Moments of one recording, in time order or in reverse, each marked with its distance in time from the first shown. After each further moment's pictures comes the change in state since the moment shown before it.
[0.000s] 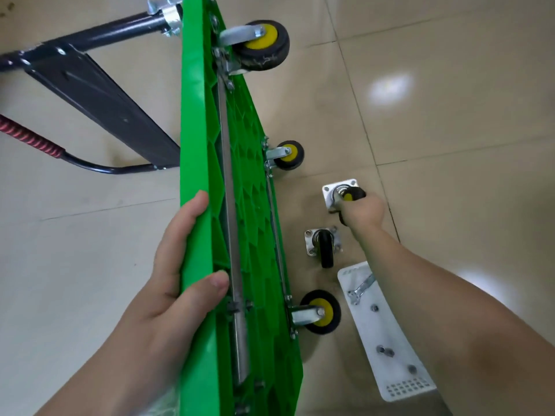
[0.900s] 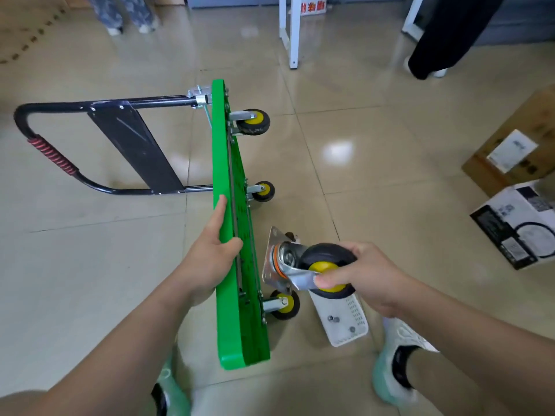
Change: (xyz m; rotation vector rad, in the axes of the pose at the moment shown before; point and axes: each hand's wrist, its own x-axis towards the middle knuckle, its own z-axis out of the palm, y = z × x) left_hand -0.080 0.013 -0.003 -0.009 -0.063 -0.099; right_hand -0.322 0.000 -0.201 0.016 -0.638 -0.243
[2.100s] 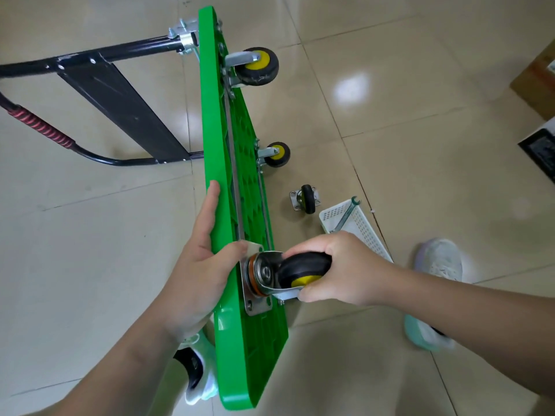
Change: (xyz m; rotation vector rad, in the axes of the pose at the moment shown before) left_hand -0.043 -0.029 -0.008 -0.151 -0.043 0.019; right_hand 0.022 0.043 0.064 -0.379 -0.212 -0.124
